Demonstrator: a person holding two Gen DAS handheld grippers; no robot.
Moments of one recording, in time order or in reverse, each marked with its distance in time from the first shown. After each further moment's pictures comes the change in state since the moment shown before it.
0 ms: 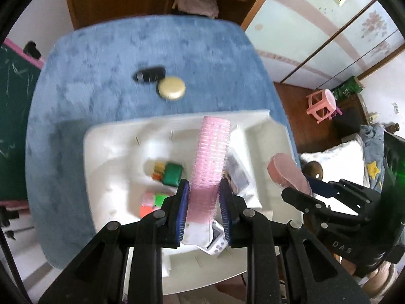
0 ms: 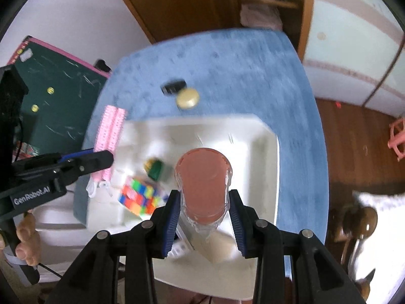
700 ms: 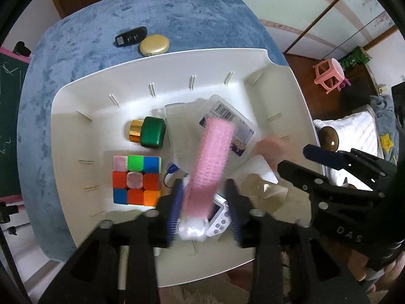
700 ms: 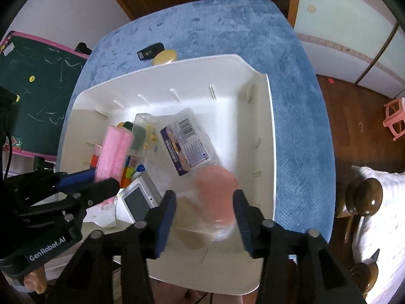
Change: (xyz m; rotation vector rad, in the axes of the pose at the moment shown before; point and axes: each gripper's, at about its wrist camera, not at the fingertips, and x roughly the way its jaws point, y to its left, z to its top) left arm 0.039 -0.030 -0.042 0.077 0.098 0.074; right arm 0.039 -0.016 -0.036 0.035 0.074 -0.046
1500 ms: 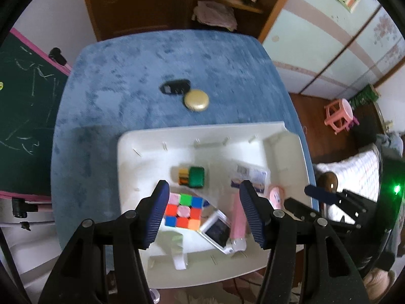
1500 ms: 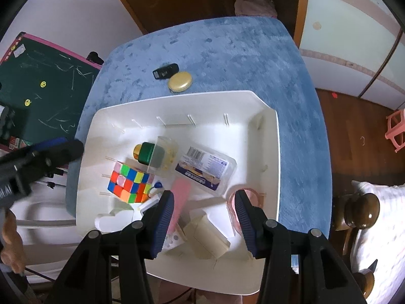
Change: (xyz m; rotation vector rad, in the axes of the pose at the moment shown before) left arm -0.080 0.045 0.030 -0.125 -0.185 0.053; right arm -0.030 0.017 0.018 -0.031 -0.056 0.026
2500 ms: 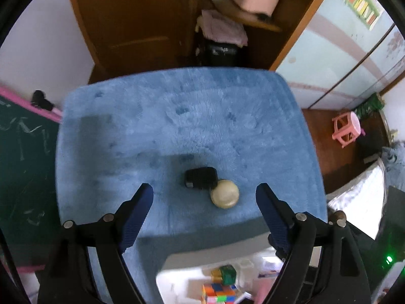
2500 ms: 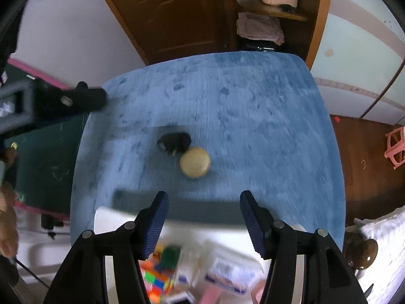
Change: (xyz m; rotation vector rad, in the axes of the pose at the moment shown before) left arm 0.078 0.046 0.187 0.054 0.032 -0.004; right arm 0.045 0.046 0.156 0.027 -0.064 -0.039
